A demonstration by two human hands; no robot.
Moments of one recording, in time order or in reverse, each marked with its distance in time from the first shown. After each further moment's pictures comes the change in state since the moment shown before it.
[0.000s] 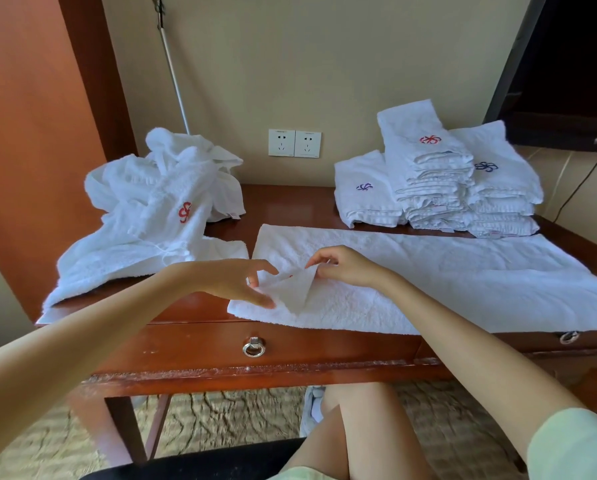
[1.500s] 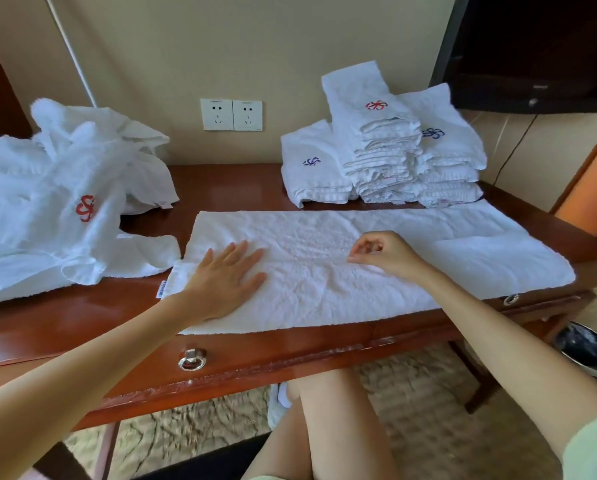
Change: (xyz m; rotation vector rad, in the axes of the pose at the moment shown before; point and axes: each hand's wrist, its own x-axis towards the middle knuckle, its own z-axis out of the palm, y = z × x) left_hand 0.083 0.032 0.064 0.245 0.309 0.135; right_hand -0.085 0.092 -0.078 -0.024 0.335 0.197
